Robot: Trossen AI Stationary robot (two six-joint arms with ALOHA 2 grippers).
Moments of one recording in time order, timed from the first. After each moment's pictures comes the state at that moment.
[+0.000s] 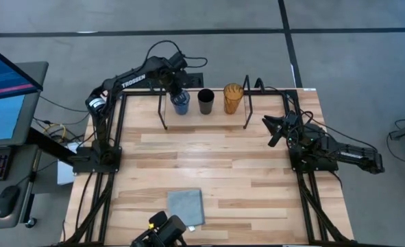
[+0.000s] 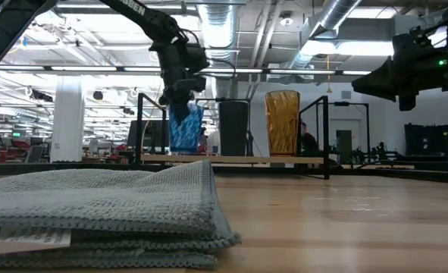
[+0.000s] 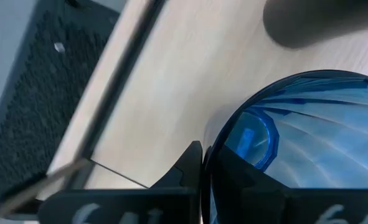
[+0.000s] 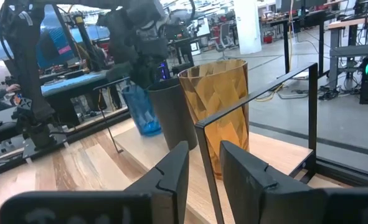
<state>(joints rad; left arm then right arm) 0.73 1.93 1.74 -1.06 0.07 0.24 -0.22 0.01 0.04 -0.05 0.37 0.18</state>
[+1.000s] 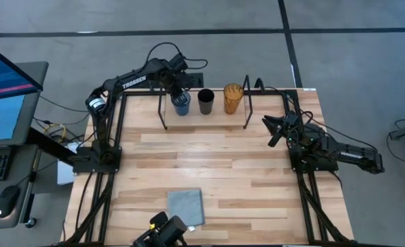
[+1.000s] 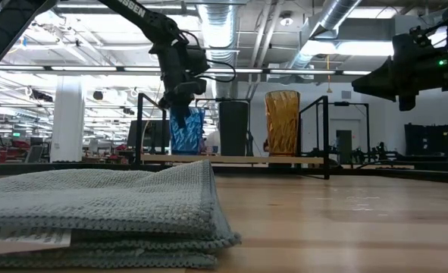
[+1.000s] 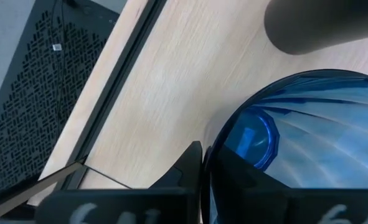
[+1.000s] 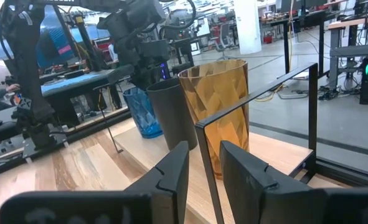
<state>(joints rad) 0.73 1.93 1.70 -1.02 0.07 0.22 -0.23 0.01 0.04 -0.05 0.37 0.18</state>
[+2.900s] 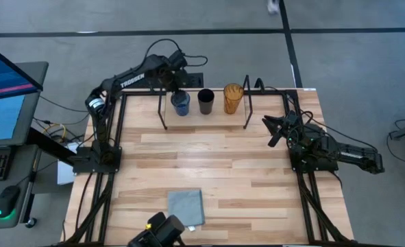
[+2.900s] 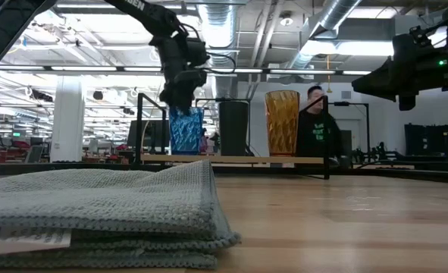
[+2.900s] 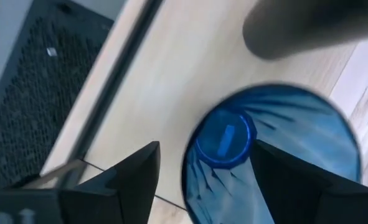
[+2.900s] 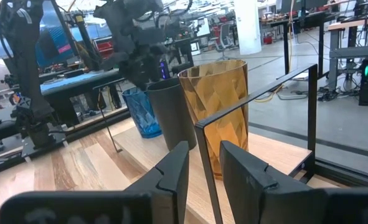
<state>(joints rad) 0.73 1.93 1.78 -1.11 0.11 0.22 -0.23 0.01 0.04 -0.05 0.37 0.17</state>
